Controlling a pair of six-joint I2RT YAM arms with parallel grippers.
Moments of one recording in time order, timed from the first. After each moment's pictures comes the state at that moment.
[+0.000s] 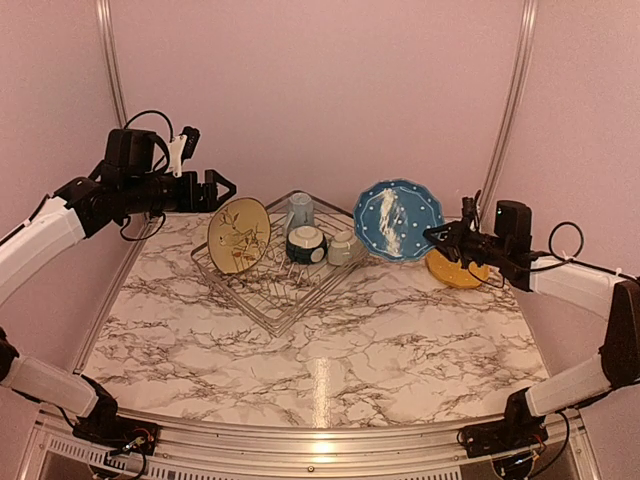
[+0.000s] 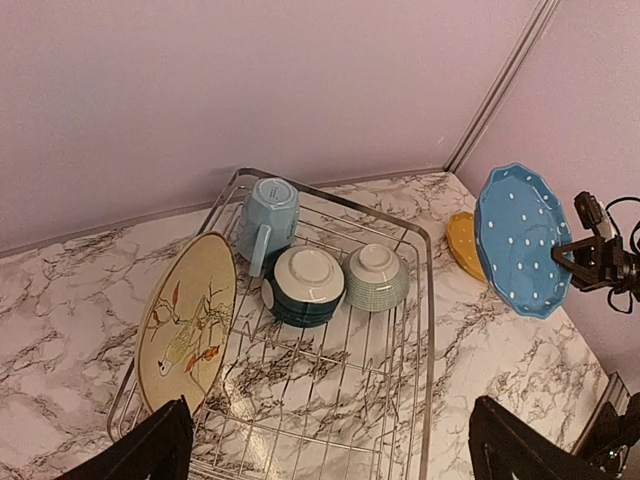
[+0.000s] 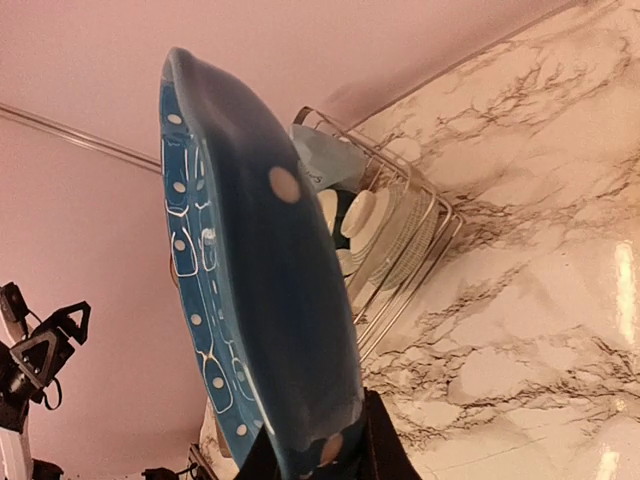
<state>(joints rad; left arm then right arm) -0.49 1.31 1.35 -0.45 0.16 -0.26 0.17 1.32 0.79 0.22 -0.64 0.85</state>
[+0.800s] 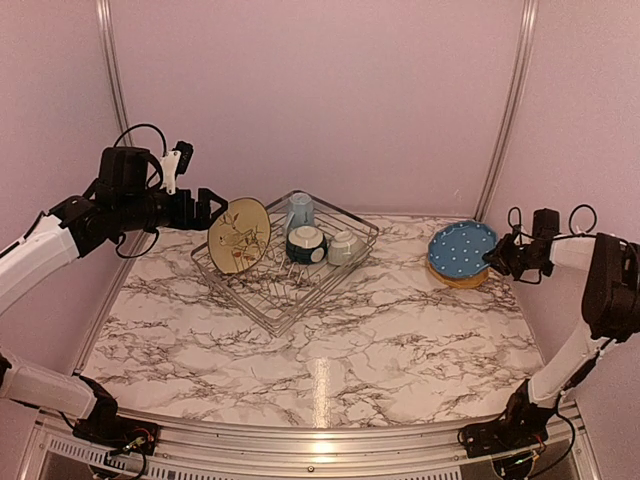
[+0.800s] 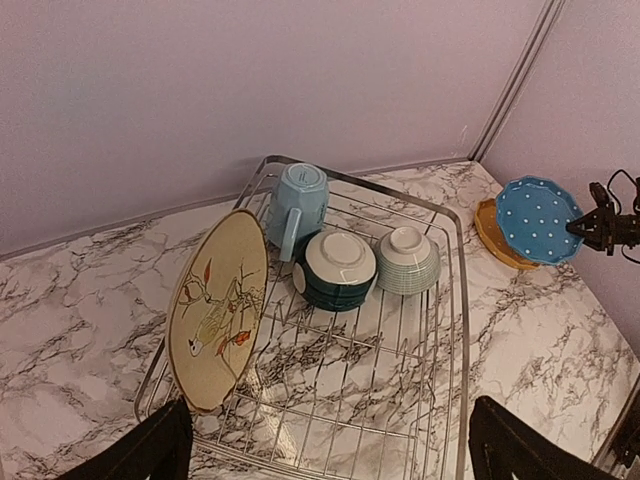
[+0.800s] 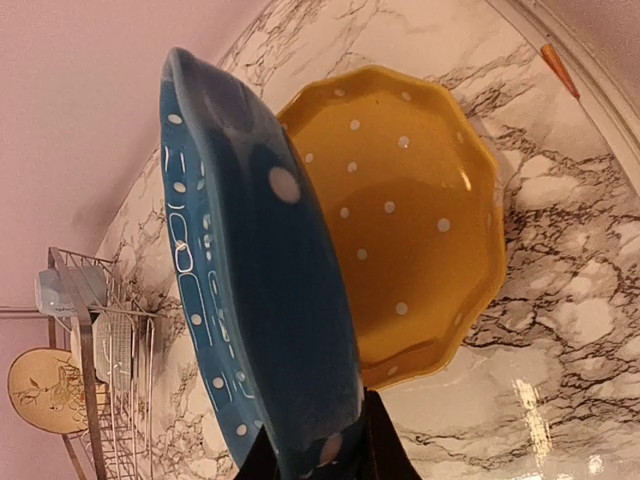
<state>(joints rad) -0.49 1.21 1.19 -0.40 0.08 -0.19 -0.30 1.59 1.00 -0.24 -0.53 0.53</state>
